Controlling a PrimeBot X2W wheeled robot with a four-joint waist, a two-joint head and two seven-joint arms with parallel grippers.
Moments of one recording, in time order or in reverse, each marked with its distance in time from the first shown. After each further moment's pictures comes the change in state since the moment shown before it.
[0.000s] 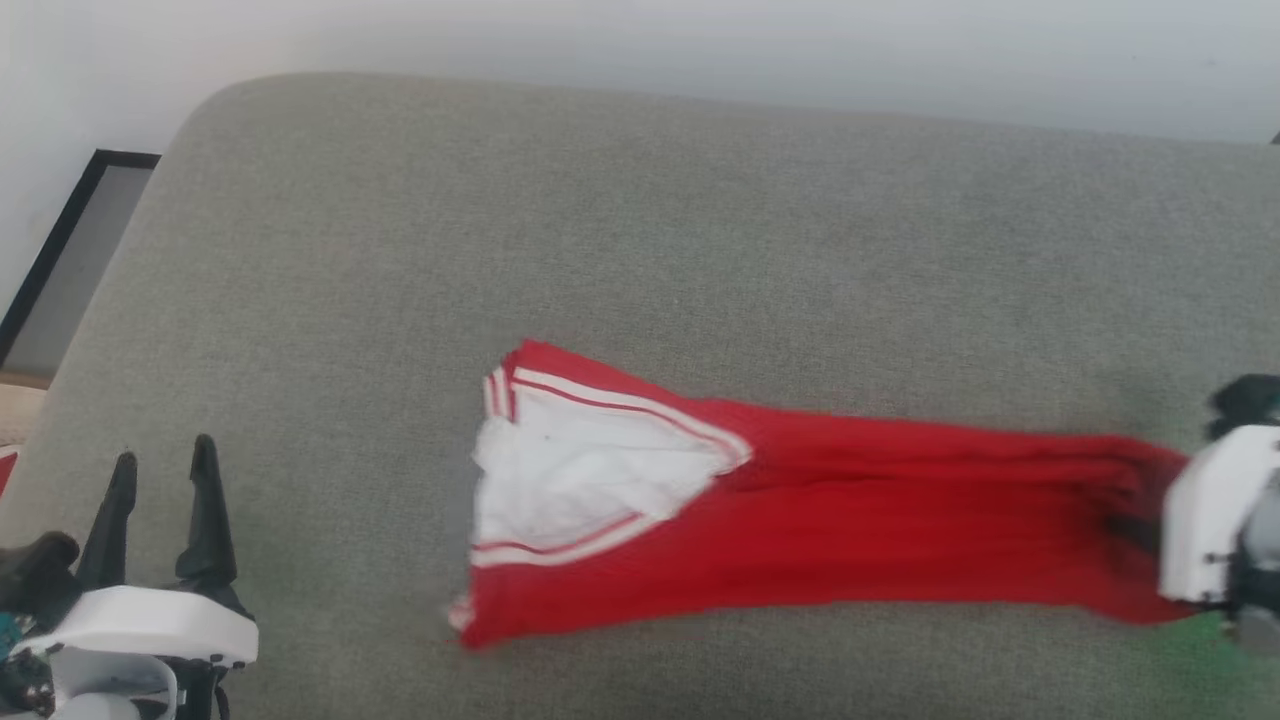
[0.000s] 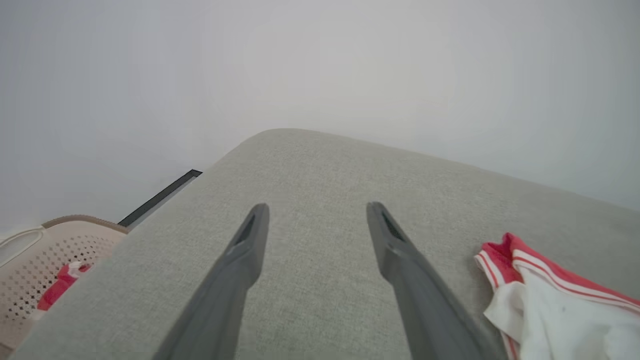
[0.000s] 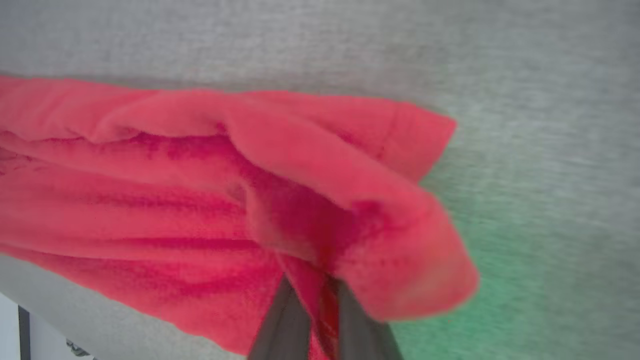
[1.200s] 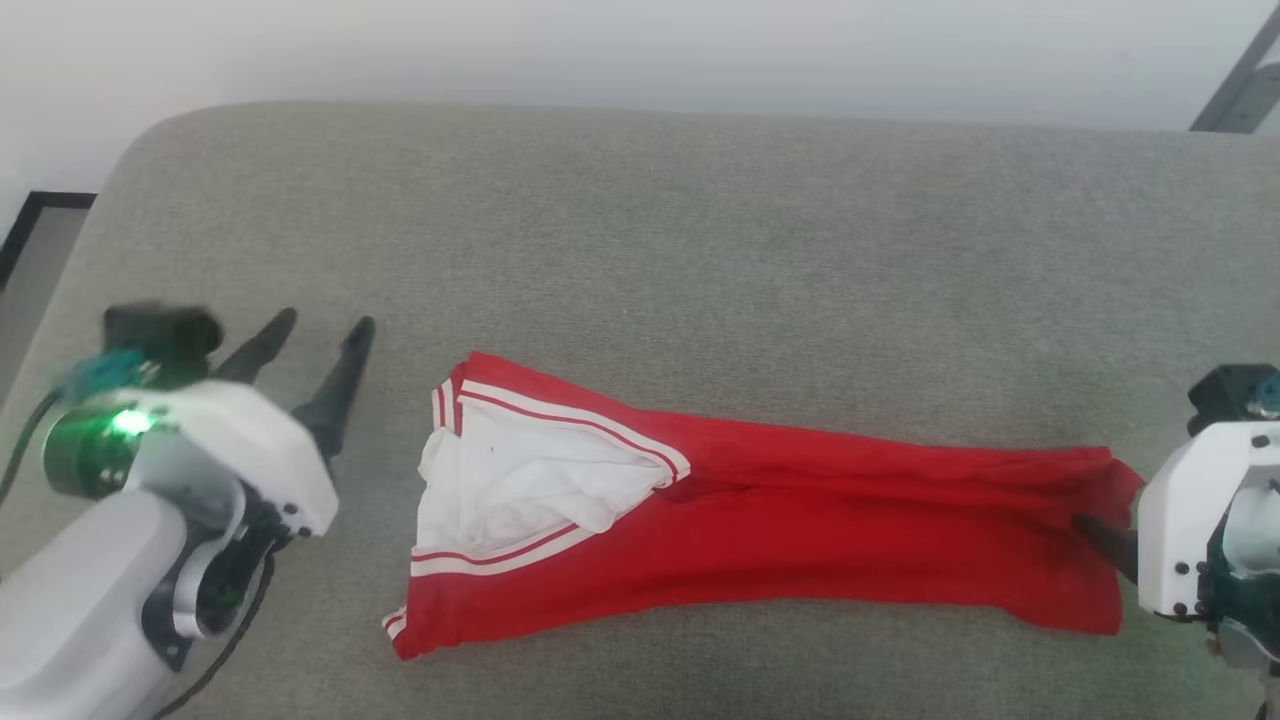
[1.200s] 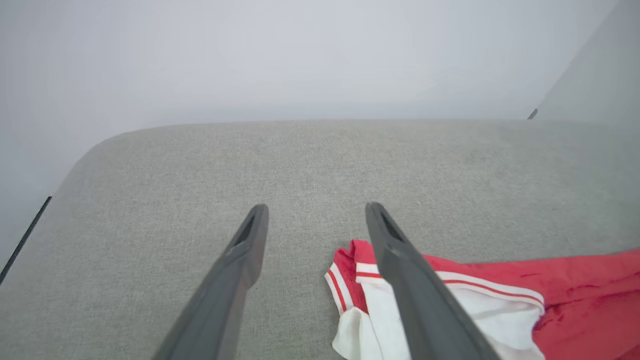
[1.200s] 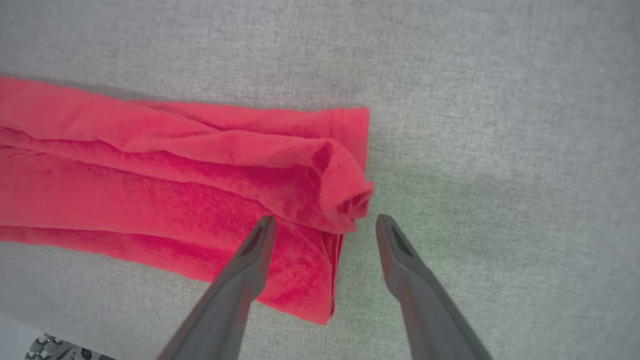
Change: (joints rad) left arm -0.462 0.481 -0.867 -0.144 -0.579 0.309 0.230; right arm 0.087 0.143 -0.146 -0.322 -0.257 -0.002 0.215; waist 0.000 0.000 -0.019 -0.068
